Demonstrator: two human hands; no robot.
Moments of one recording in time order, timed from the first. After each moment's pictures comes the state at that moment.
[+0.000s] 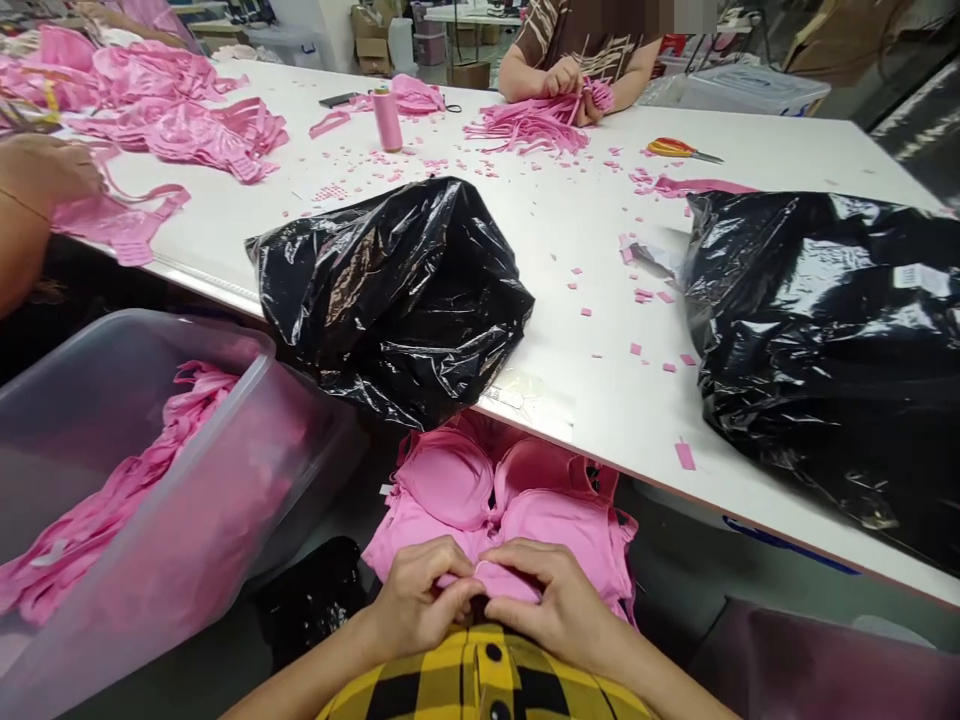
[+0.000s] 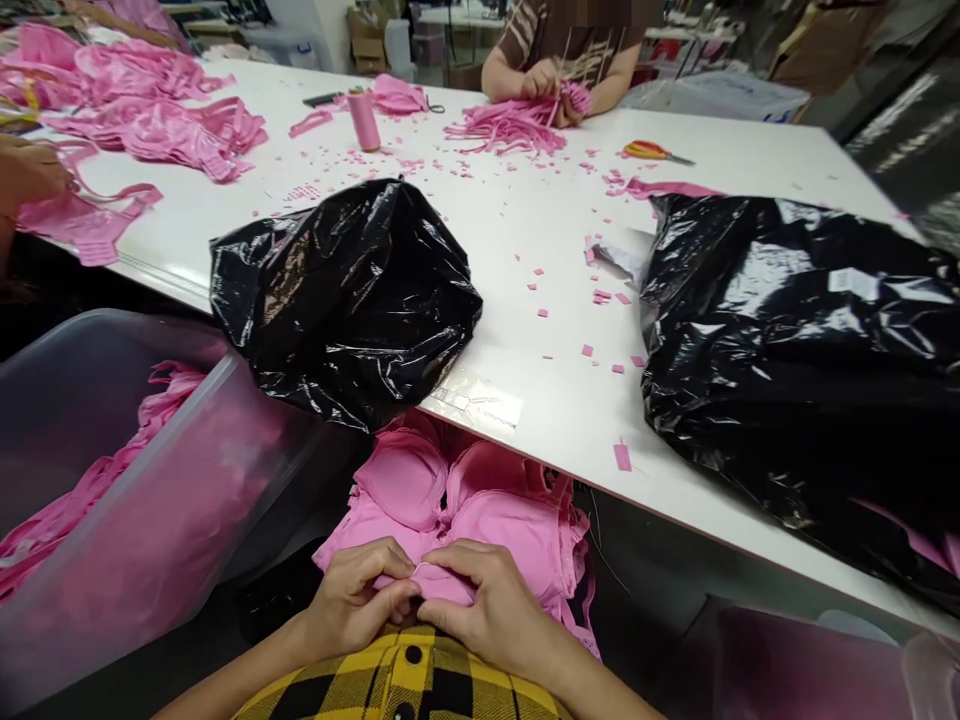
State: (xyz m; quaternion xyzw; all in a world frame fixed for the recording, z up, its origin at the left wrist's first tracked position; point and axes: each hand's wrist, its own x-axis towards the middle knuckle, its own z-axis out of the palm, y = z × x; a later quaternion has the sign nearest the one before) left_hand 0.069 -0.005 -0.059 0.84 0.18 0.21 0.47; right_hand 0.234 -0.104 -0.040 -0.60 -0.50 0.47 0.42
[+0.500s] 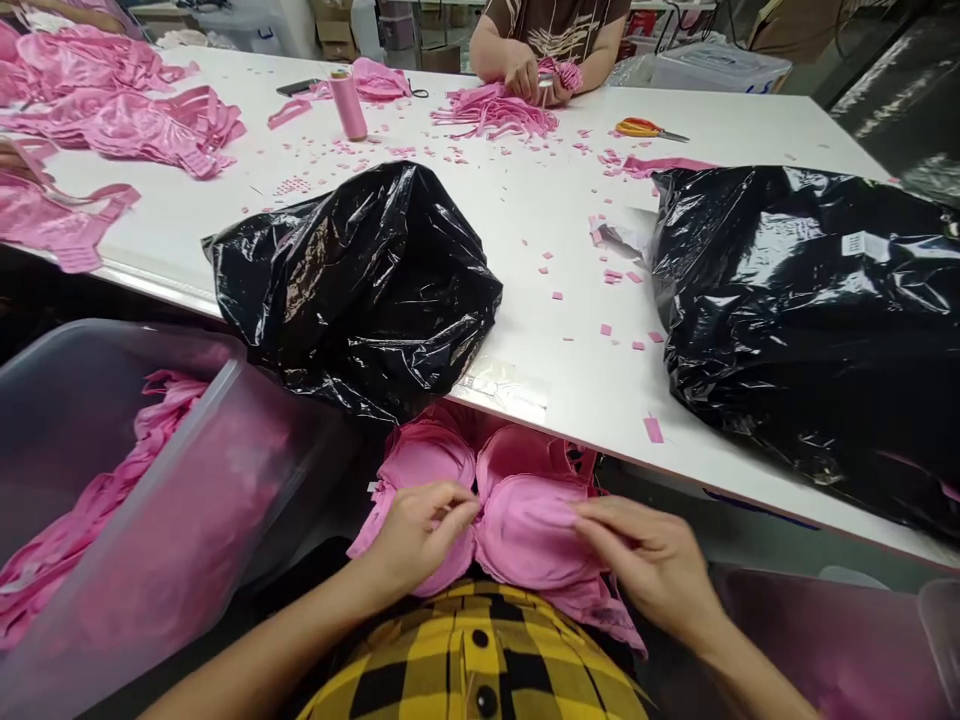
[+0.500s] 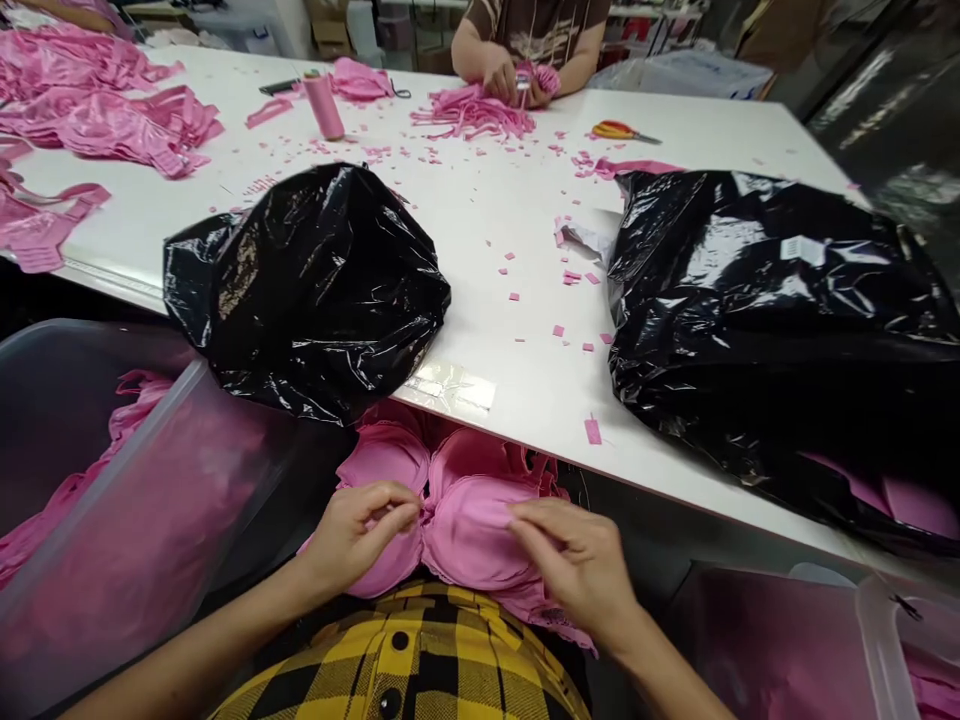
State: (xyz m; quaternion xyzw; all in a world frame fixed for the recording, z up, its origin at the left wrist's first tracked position) left_hand 0.113 0.017 -0.034 0.83 0.24 0.12 0.48; right_hand 0.293 -0.146 -0.027 -0.72 -0.49 0.18 0.46
